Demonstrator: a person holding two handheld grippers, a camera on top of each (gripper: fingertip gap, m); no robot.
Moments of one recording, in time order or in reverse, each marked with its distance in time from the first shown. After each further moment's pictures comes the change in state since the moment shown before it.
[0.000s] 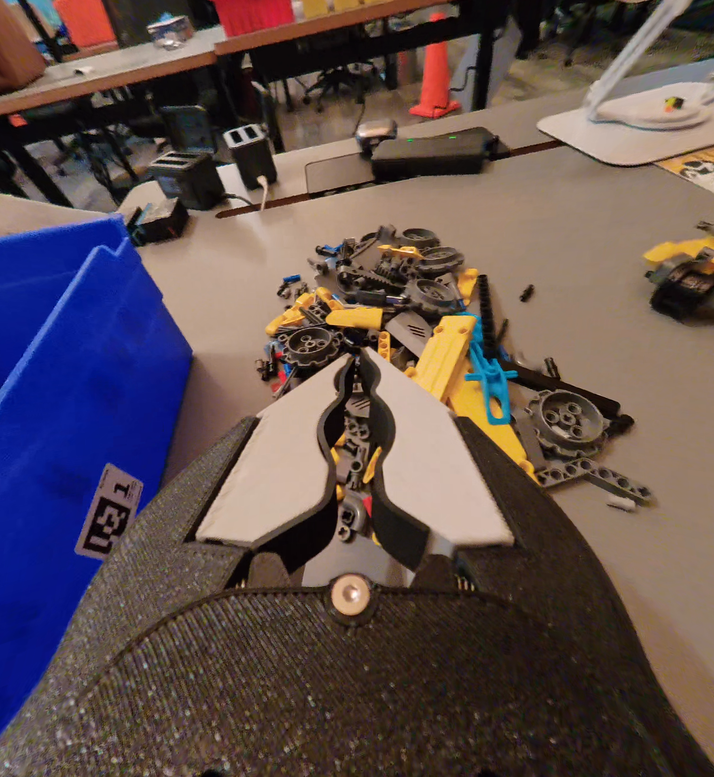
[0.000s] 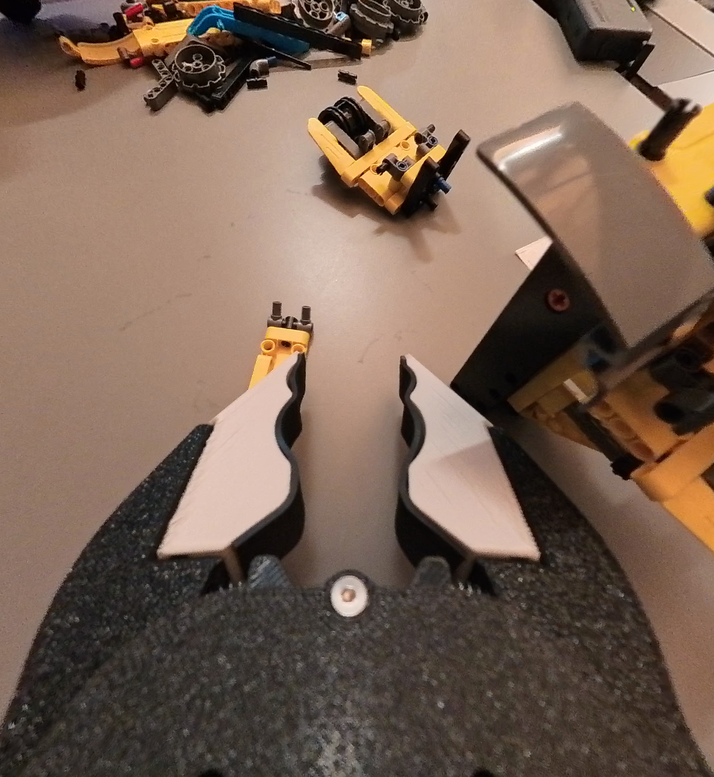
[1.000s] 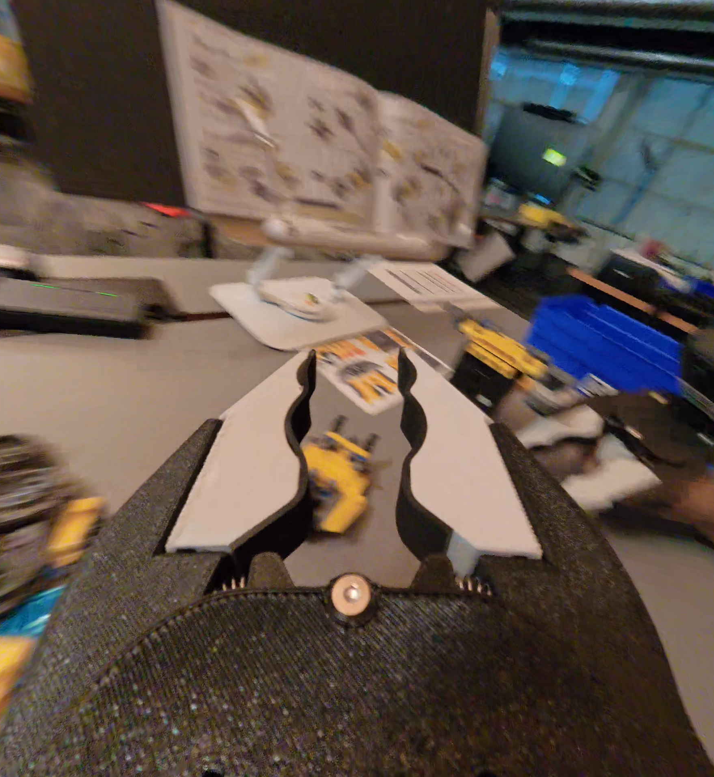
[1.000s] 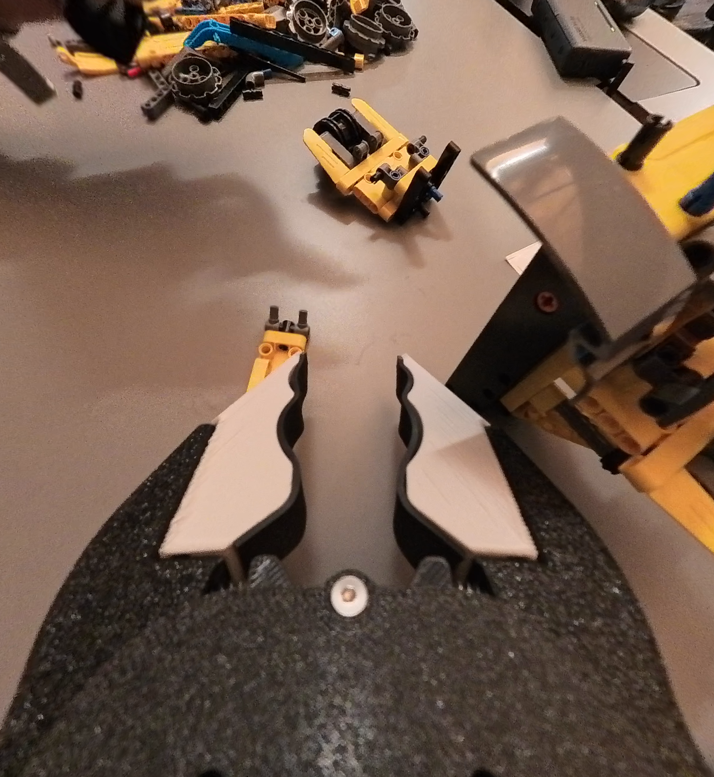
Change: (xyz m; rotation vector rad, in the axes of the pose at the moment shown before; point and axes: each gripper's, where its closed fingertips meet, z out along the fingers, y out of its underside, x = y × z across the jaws) left arm 0.199 -0.136 0.027 0.220 0.604 -0.283; right arm 0.002 -0.003 -0.002 0.021 0.021 -0.004
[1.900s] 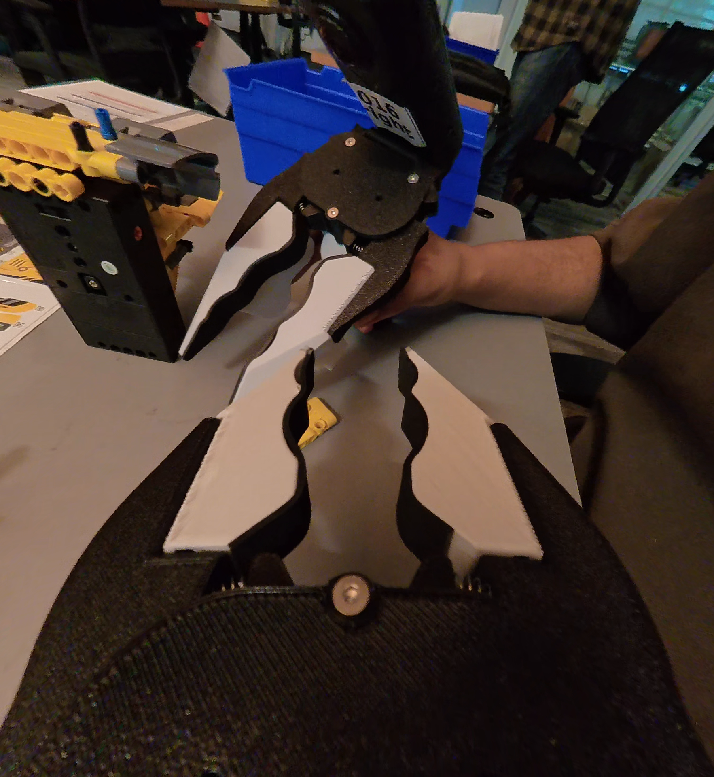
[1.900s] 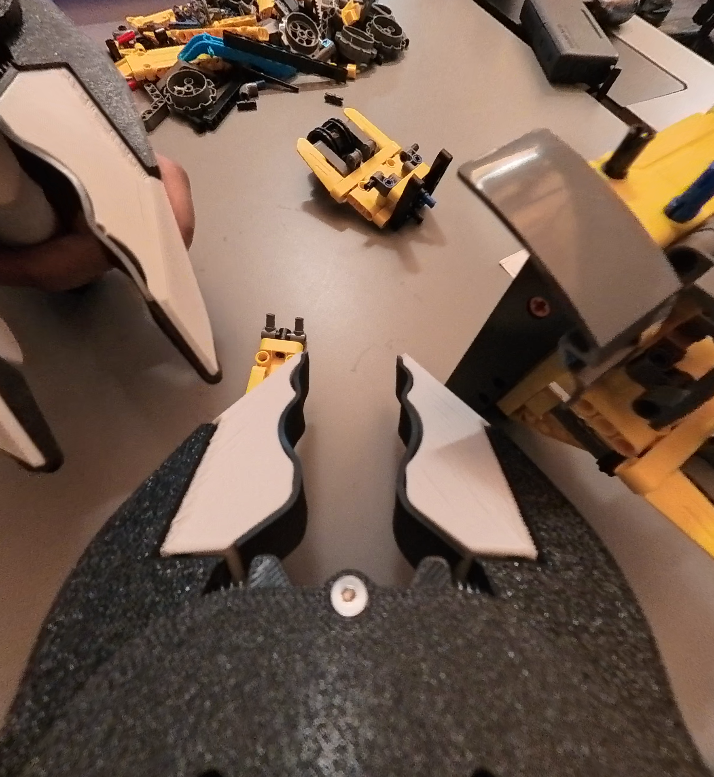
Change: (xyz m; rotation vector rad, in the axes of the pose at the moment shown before) left arm 0.195 0.138 0.005 -0.351 0.617 0.220; right arm 0.002 -0.003 0.001 0.012 0.011 0.014
